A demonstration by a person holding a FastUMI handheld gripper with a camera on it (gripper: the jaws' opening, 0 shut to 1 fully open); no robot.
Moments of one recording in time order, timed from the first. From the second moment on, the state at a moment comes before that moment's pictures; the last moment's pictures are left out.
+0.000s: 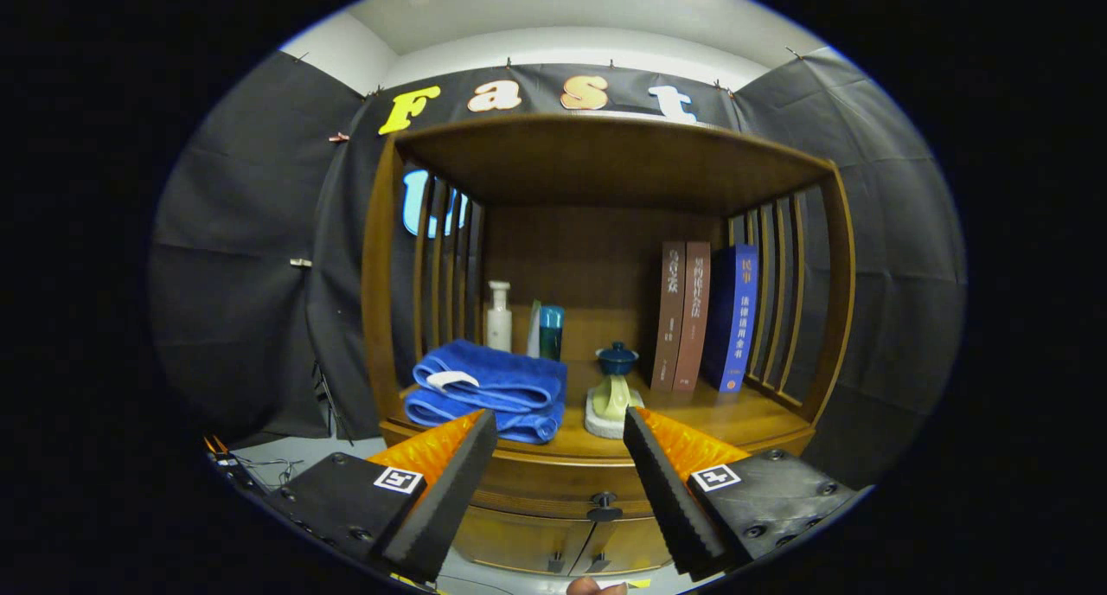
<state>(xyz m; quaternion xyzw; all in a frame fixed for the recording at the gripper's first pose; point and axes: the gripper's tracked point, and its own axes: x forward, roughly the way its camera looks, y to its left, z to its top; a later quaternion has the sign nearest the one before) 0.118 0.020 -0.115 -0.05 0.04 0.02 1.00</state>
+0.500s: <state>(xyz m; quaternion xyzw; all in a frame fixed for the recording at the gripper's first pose) 0.046 0.027 0.010 -0.03 0.01 0.02 1.00</state>
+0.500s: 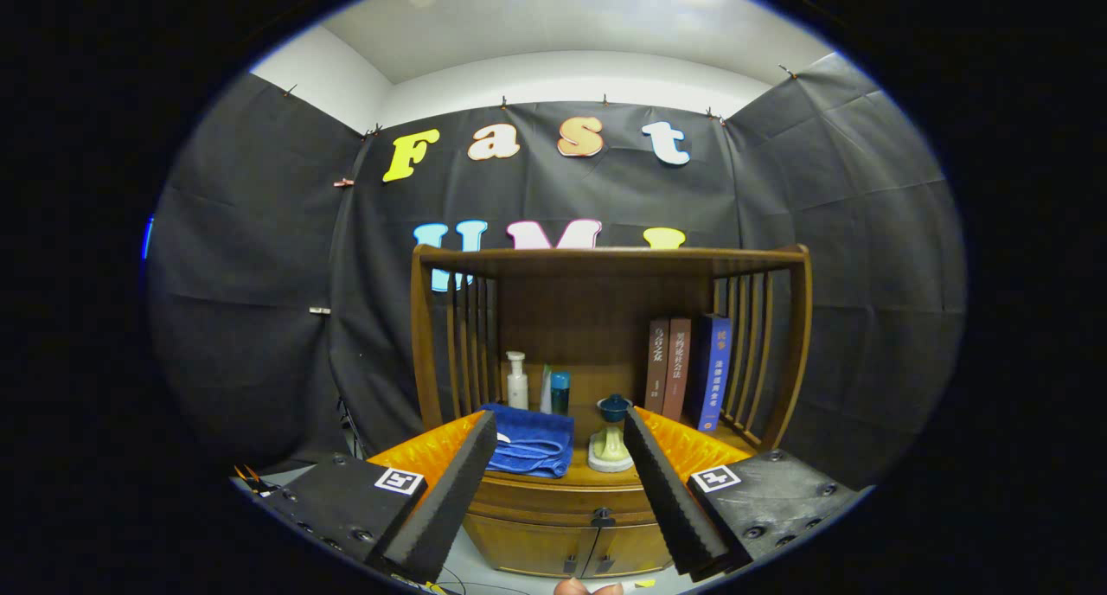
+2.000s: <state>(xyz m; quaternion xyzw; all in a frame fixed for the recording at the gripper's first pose) 0.038 0.032 0.024 -0.01 0.00 0.01 1.00</state>
